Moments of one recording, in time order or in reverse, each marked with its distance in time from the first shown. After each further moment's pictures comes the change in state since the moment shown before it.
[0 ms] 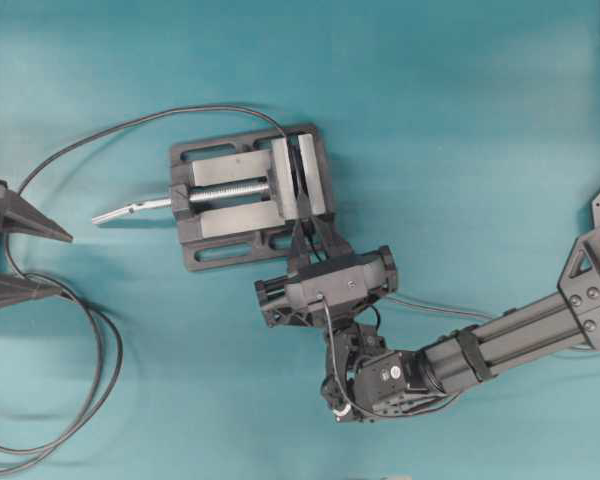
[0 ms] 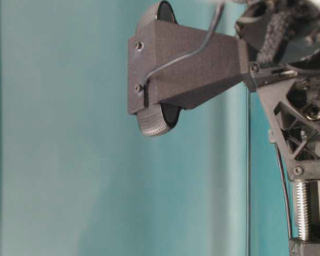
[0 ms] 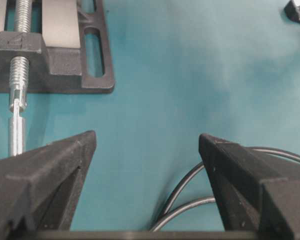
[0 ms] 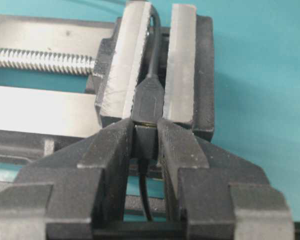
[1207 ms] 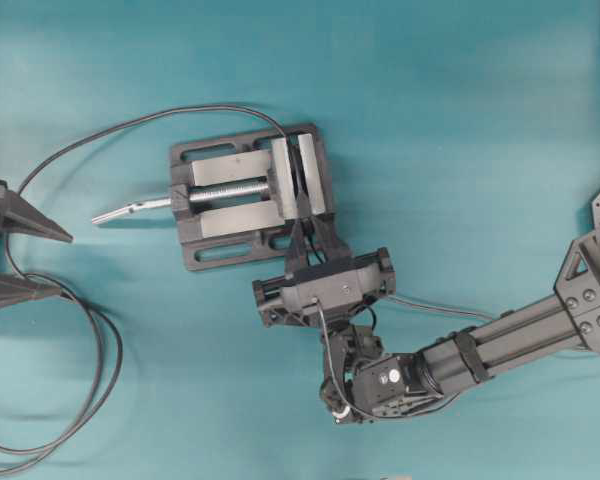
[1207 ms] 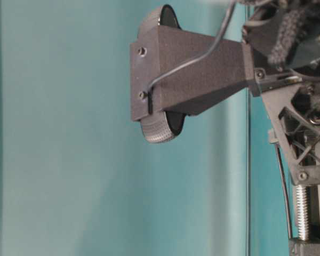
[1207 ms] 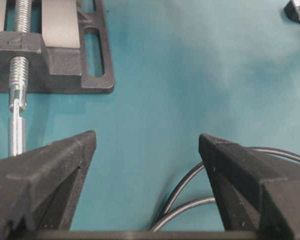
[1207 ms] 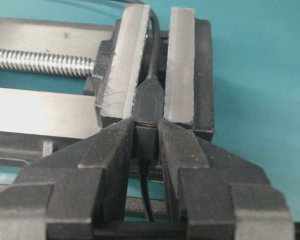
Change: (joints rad) left arm 0.000 0.000 0.000 0.002 0.000 0.000; right arm -0.002 0.012 -0.009 -0.044 0.032 0.003
